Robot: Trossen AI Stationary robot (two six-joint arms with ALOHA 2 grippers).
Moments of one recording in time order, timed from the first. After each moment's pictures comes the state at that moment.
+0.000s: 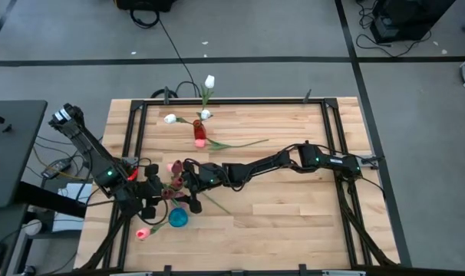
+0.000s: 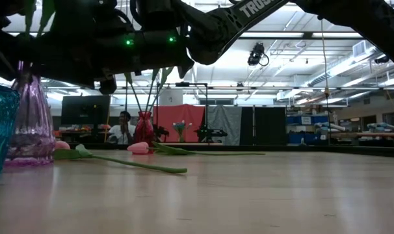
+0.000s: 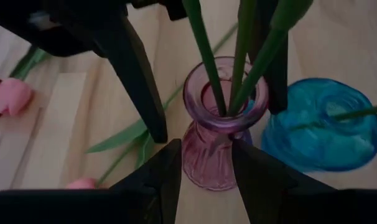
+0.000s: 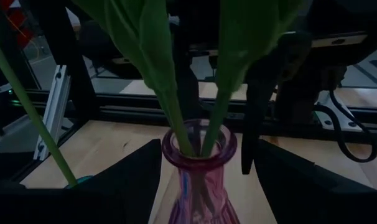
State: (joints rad) left arm -0.86 0.88 0.56 -0.71 -0.61 -0.71; right arm 0.10 2.45 1.83 0.45 -0.15 0.06
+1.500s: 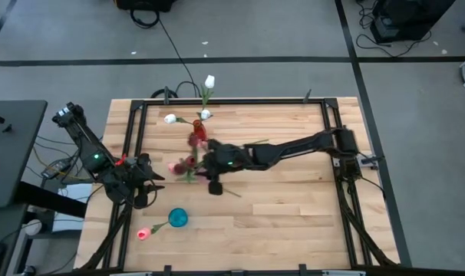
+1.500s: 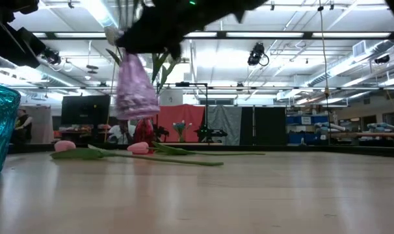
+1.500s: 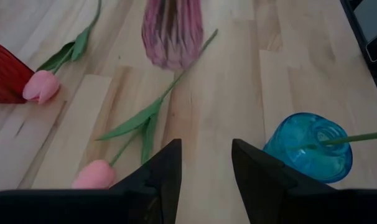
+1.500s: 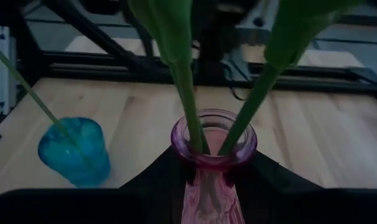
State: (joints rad) left arm -0.86 0.61 0.57 -0.87 -0.65 -0.81; right arm 0.06 2.02 1.57 0.01 0.03 -0.01
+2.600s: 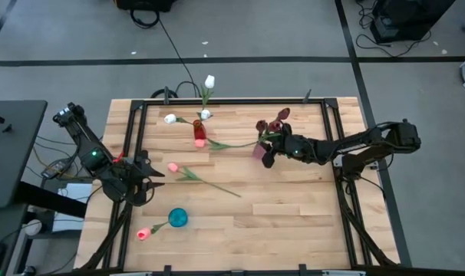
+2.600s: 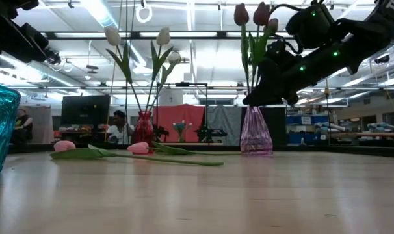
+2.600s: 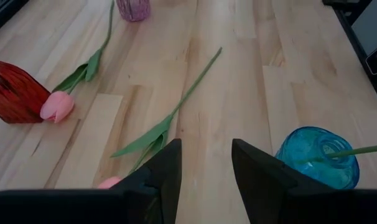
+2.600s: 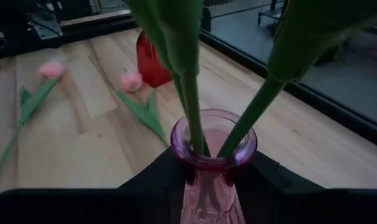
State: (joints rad) left arm -0.86 0.56 0.57 -0.87 -0.71 -0.75; right arm -0.13 1.37 0.44 0.52 0.41 0.21
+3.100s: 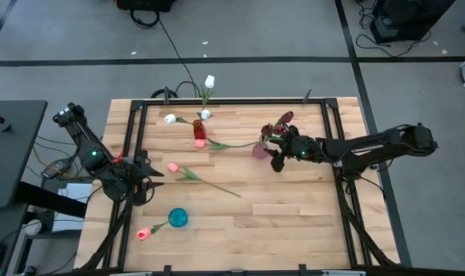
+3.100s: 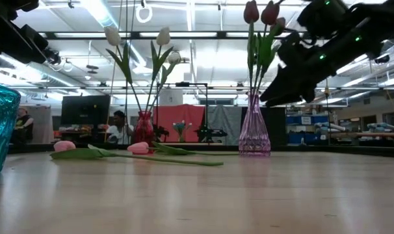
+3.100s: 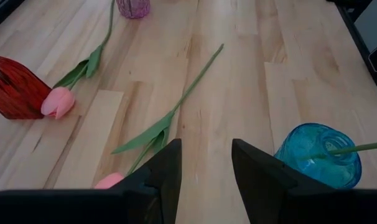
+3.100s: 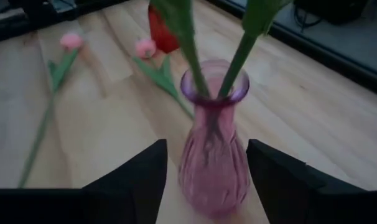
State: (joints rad) left arm -0.86 0.55 0.57 -0.88 -0.70 -0.76; right arm -0.10 1.16 0.44 0.17 0.34 0.33
